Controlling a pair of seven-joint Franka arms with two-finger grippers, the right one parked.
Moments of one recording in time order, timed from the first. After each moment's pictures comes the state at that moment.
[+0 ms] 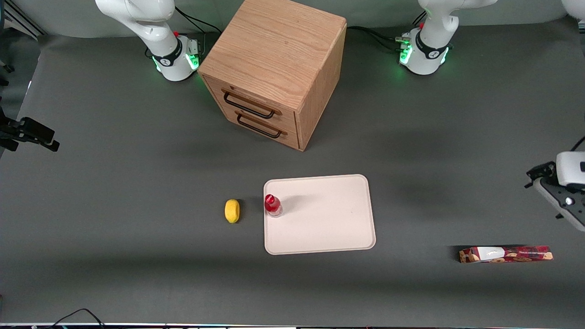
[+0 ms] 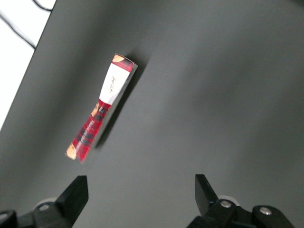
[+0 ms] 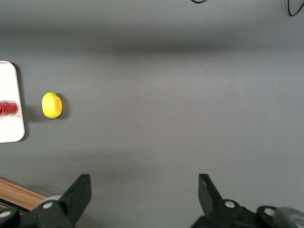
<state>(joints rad) 0.04 0.41 0.11 -1.47 0.00 1.93 1.21</state>
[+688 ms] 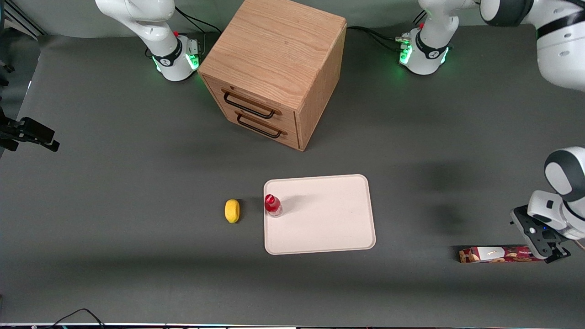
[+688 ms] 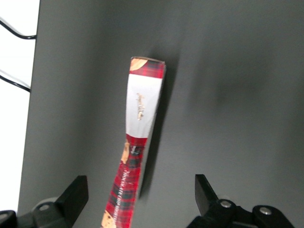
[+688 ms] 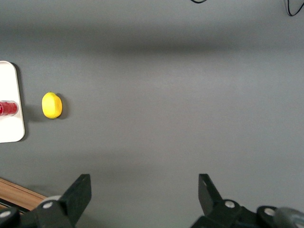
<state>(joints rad) 0.07 0.70 0.13 -1.36 -0.09 2.21 1.54</state>
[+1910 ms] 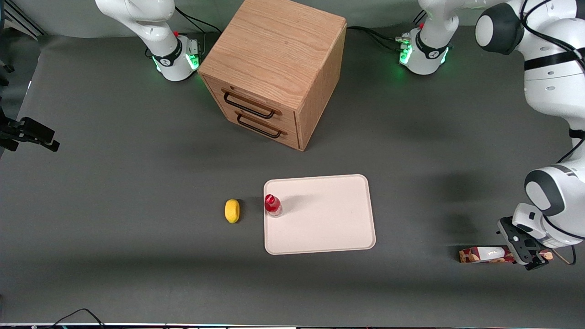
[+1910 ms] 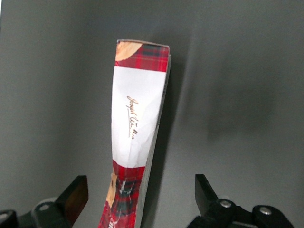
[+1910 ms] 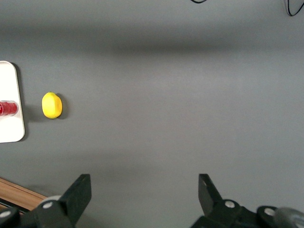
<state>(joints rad) 0.08 0.83 0.13 -1.35 -0.17 2.34 1.62</state>
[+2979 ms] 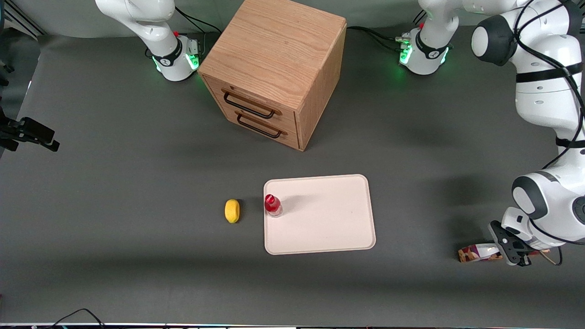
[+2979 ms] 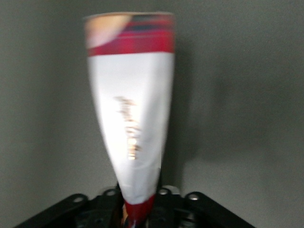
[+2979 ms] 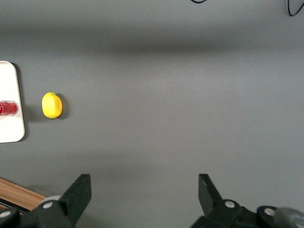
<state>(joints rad) 0.07 0.90 0.13 -1.33 -0.18 2.41 1.64</state>
